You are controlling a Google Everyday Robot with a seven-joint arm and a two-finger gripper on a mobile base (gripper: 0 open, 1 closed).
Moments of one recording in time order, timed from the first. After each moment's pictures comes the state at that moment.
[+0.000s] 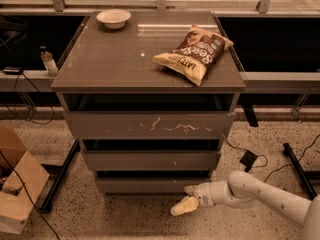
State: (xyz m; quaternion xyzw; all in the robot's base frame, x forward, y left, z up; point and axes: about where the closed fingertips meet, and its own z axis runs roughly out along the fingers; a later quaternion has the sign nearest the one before) arm 0.495 -0.091 0.367 -0.31 0.81 0.45 0.23
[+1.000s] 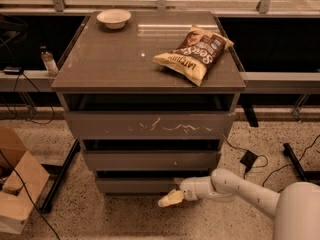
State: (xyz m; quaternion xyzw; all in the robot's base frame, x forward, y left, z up) arm 0.552 -0.047 0.317 -0.33 0.80 0.42 0.28
